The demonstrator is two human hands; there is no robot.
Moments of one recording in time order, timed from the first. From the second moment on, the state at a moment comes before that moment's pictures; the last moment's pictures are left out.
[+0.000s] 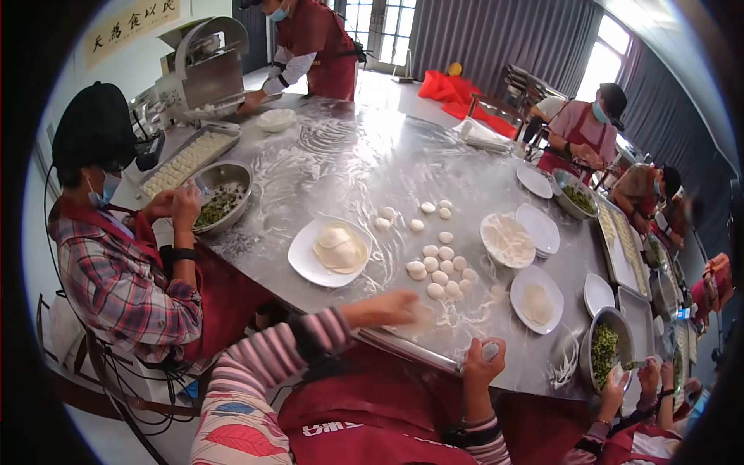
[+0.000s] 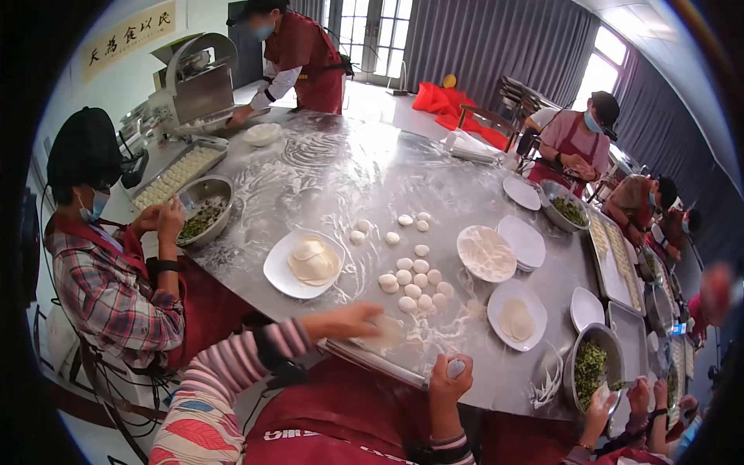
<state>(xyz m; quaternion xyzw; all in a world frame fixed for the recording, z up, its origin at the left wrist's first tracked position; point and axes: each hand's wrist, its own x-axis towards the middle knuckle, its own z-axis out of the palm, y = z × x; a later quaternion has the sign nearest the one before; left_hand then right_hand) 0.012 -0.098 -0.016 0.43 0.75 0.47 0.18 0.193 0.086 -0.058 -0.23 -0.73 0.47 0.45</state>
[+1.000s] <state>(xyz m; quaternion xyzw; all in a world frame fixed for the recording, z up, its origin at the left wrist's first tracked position) 0.015 0.100 -0.022 0.56 0.74 0.33 0.13 0.192 0.085 -0.034 -0.17 -0.75 0.43 0.47</state>
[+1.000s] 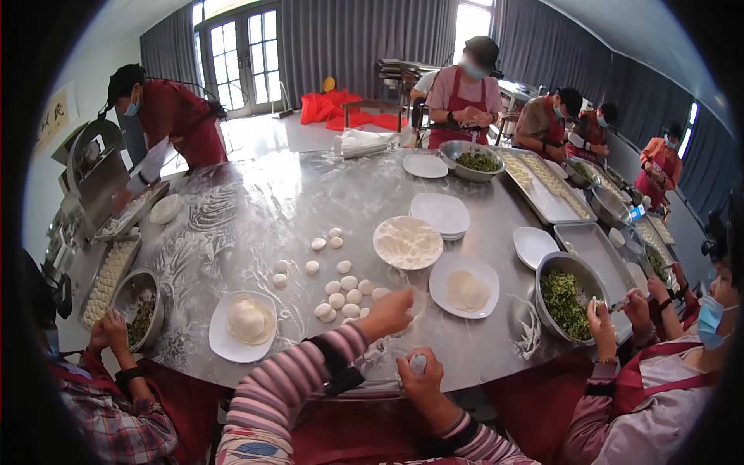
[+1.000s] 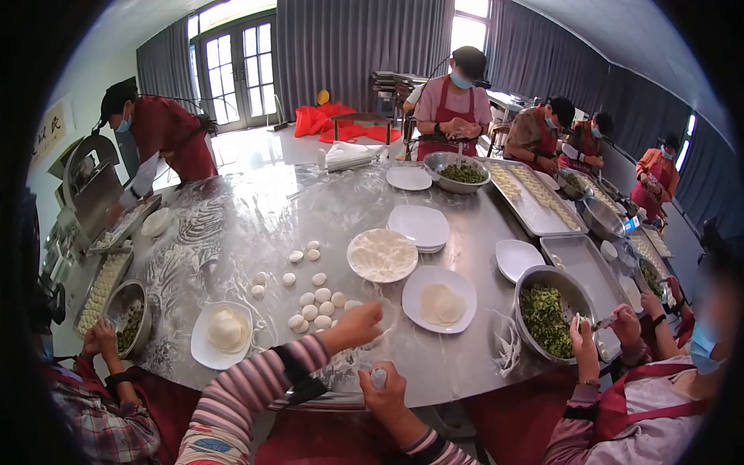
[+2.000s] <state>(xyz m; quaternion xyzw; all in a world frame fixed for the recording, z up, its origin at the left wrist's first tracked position) 0.018 -0.018 -0.023 0.50 0.76 0.34 0.26 0.138 0.107 -0.025 -0.21 -0.79 0.38 0.43</state>
